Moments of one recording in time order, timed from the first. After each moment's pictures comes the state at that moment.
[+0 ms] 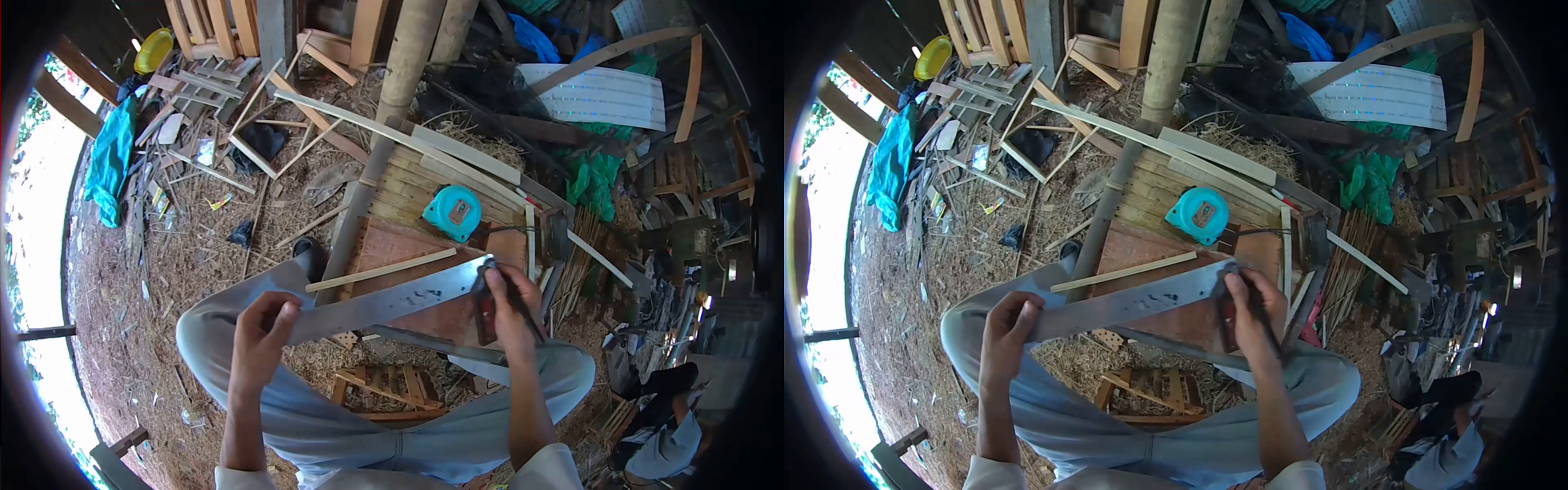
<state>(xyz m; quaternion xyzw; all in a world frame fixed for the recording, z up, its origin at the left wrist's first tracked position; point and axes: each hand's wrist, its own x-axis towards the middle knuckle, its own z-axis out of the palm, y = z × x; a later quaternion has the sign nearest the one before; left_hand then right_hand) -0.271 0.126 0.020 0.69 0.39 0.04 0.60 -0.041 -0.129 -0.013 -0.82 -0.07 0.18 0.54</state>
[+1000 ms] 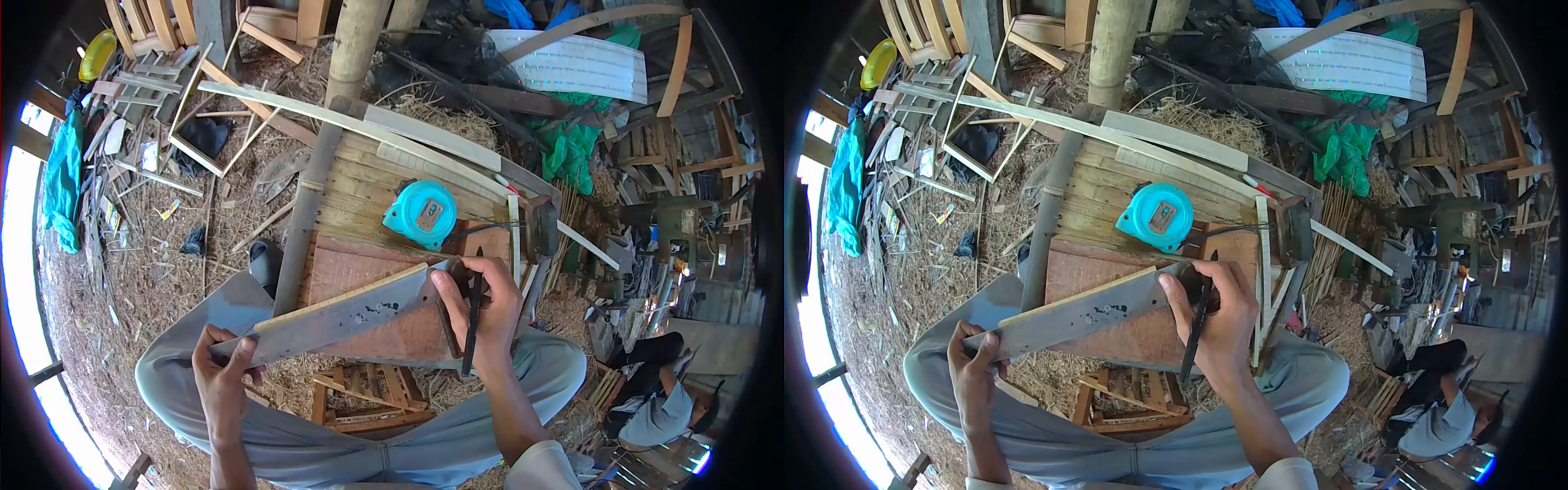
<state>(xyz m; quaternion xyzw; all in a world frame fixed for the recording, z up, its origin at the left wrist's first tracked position) -0.262 0.123 -0.011 0.53 0.48 0.16 0.68 -0.037 -0.092 -0.010 -0.88 -0.19 0.02 0.43</state>
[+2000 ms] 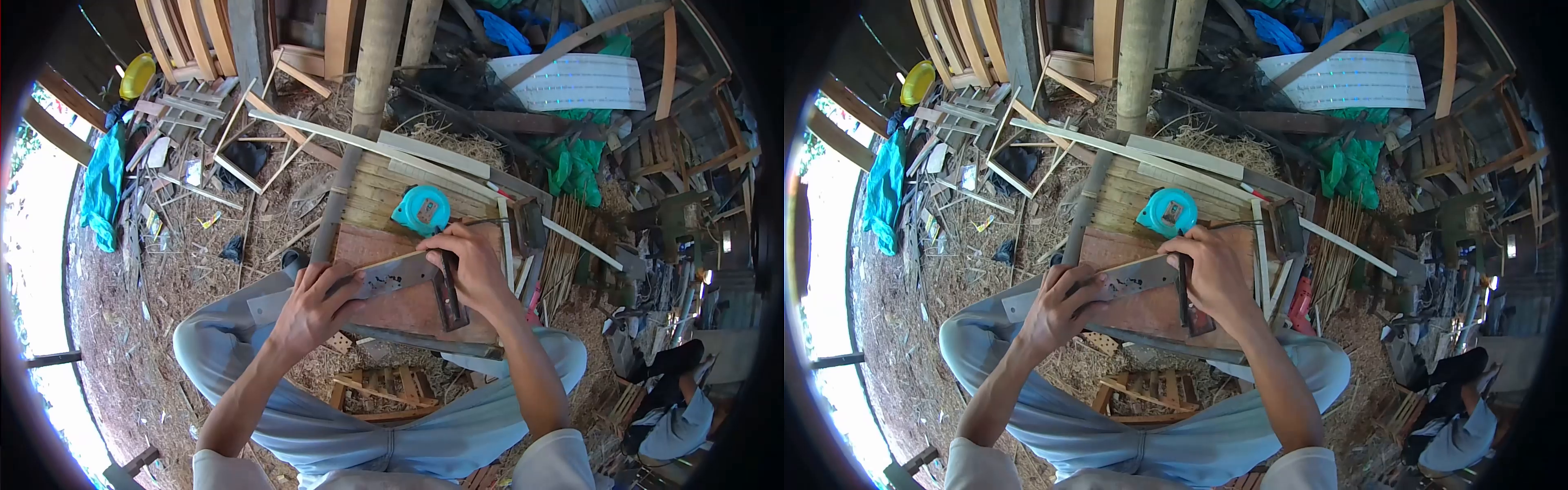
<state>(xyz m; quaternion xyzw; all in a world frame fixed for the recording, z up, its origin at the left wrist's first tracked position) -0.194 0.109 -0.024 0.96 -0.03 0.15 0.25 0.001 -0.094 0.000 -0.83 -0.42 0.15 0.34</state>
